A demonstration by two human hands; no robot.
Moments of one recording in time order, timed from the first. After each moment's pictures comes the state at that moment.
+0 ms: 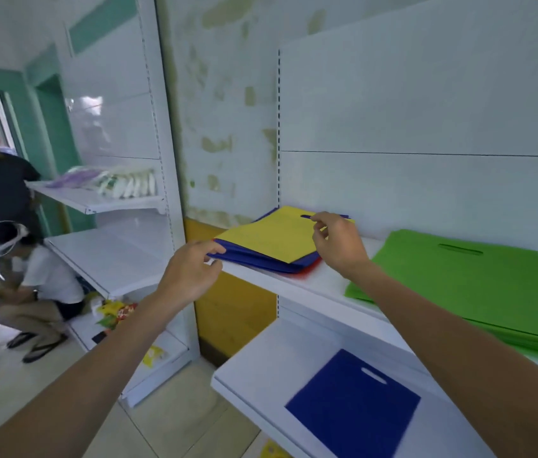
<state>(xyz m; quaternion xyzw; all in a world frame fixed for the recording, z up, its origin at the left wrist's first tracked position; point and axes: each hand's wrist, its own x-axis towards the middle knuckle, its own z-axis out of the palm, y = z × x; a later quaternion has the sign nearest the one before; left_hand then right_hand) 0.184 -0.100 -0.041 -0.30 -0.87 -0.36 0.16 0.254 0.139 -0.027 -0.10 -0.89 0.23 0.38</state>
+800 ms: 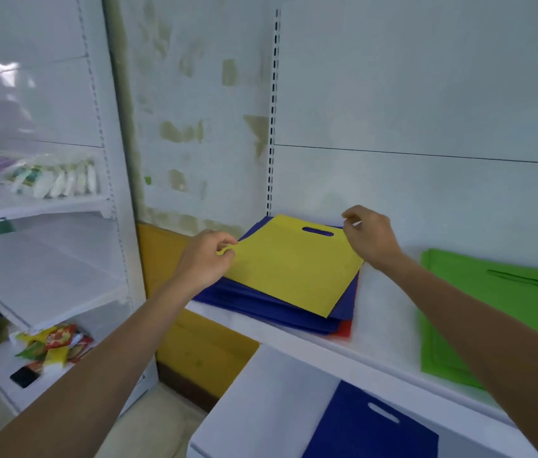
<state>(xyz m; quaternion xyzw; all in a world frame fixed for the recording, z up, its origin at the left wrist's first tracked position) -0.020 -0.016 -0.050 -0.37 -0.83 -0.39 0.11 0.127 0.213 -0.017 -0.24 -0.86 0.22 0.39</state>
